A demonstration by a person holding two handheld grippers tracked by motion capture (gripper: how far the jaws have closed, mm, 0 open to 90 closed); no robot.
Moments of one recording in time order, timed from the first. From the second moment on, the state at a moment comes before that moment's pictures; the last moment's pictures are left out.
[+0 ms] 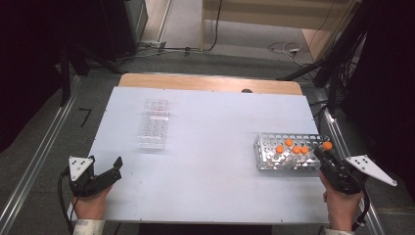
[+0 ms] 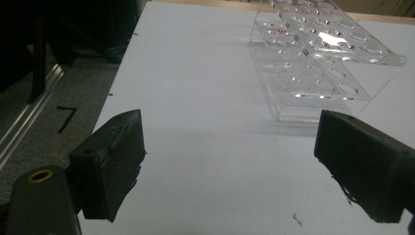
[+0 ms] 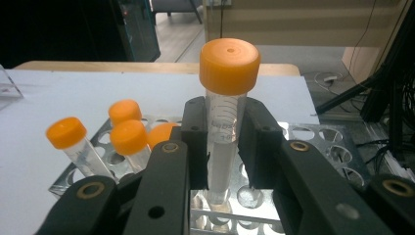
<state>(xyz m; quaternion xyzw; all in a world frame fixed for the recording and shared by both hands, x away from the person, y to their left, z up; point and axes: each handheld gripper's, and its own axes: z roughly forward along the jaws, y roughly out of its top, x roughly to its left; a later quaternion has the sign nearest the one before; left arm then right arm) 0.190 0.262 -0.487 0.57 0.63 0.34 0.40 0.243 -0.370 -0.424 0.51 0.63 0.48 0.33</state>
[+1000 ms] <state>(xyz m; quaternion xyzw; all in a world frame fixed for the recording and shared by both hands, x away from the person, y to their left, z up) 0.190 0.240 -0.482 0.60 0.60 0.33 0.42 0.215 -0.317 -0.415 0.46 0.70 0.47 0.29</state>
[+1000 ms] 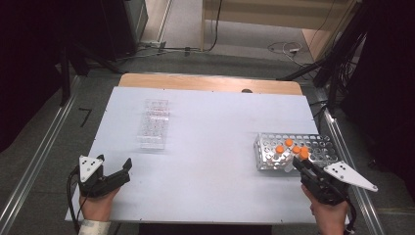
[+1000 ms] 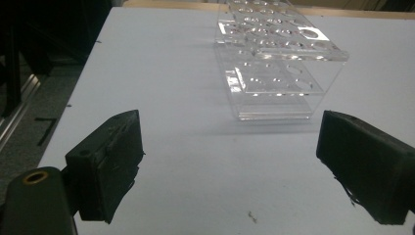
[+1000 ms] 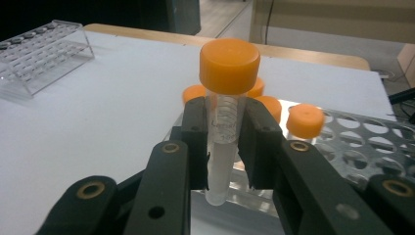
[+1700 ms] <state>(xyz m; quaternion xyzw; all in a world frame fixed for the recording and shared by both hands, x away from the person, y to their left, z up) 0.192 0.210 -0.468 0.63 0.56 0.33 0.43 0.230 -0.244 -0.430 0.39 0.76 0.47 0.24</state>
